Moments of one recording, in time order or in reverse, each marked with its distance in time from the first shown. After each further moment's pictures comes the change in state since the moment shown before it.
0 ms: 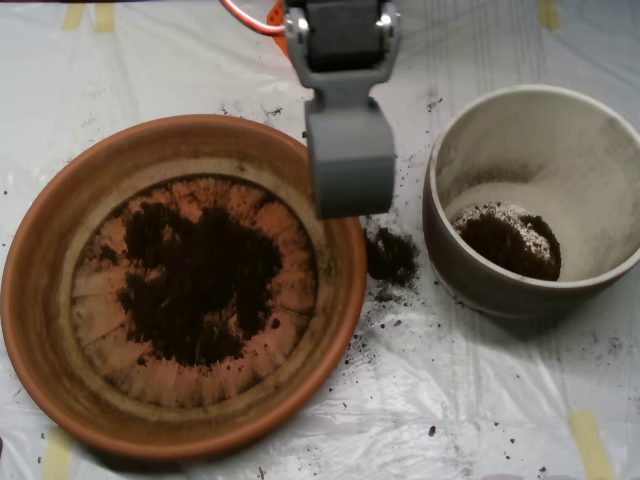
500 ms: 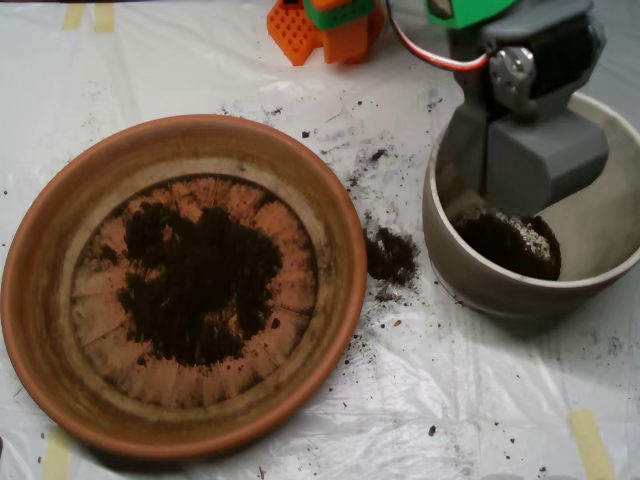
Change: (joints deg) arm -20.2 -18.6 -21.9 15.9 -2.5
